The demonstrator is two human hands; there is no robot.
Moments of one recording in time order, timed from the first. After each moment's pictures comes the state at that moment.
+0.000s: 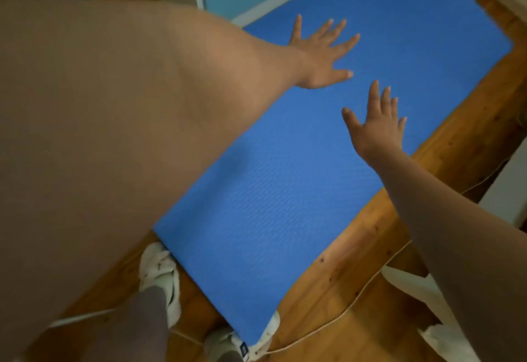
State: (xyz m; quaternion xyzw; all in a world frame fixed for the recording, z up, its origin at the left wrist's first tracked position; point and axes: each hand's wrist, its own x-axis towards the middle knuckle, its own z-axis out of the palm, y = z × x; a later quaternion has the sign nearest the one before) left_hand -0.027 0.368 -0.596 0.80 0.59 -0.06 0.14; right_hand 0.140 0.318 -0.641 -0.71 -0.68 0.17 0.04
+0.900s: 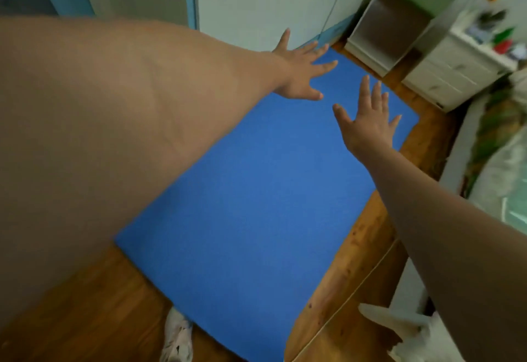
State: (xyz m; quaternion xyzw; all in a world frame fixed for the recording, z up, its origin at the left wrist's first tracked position) left_hand -0.125 0.411 -0.326 0.85 0.51 -0.12 0.02; right_hand 0.044 0.364 -0.367 -0.73 -0.67 0.09 0.10
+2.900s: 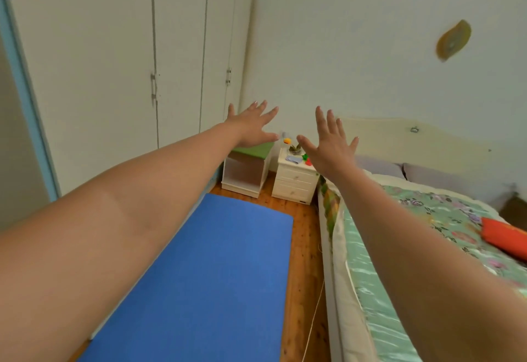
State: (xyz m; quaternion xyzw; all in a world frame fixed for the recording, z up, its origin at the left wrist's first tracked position) left_hand 0.058 0.374 0.071 0.89 0.43 0.11 -0.02; right_hand 0.220 0.278 0.052 -0.77 -0.59 -0.11 0.24
